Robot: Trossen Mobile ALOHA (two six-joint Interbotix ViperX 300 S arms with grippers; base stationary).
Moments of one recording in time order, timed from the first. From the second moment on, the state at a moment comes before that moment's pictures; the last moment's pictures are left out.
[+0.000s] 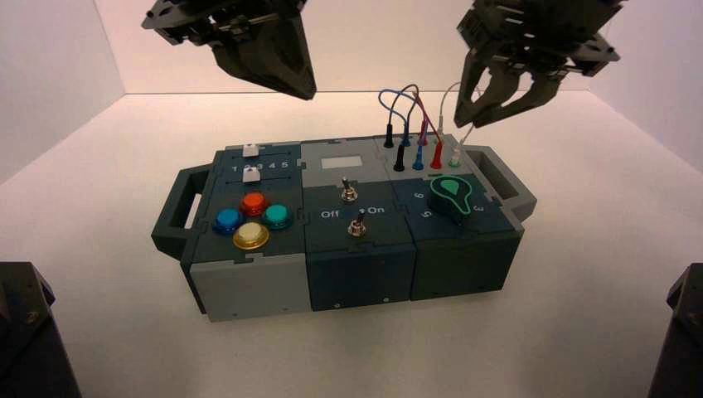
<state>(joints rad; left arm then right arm) -0.91 -0.47 0.98 -0.08 0.40 -0.26 0.54 -0.37 1.00 0.27 0.47 -0.02</state>
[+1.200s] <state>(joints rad) -0.96 -0.43 0.95 -0.10 0.40 -0.26 0.57 -0.11 0.90 0.24 0.39 -0.02</state>
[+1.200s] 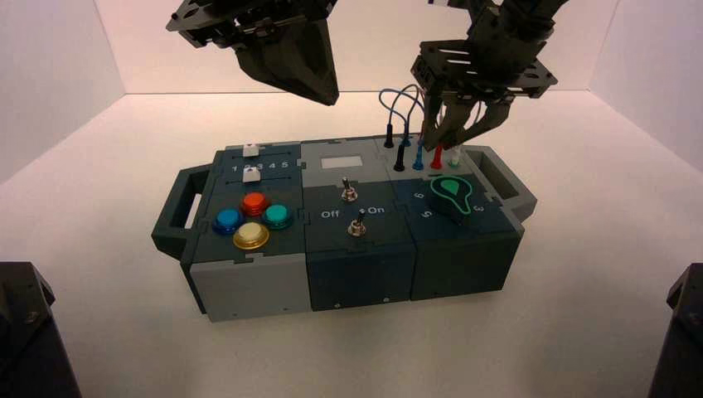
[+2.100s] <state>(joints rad) -0.96 -0.43 0.95 -0.10 0.40 -0.26 0.57 -0.19 0.88 0.20 0.44 0.00</state>
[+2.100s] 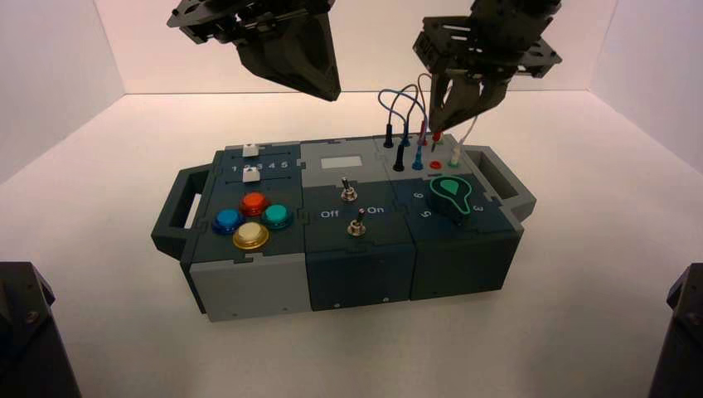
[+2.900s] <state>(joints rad) -0.96 -0.41 0.95 -0.10 0.40 -0.26 0.57 -0.17 0.87 0.12 0.32 0.00</state>
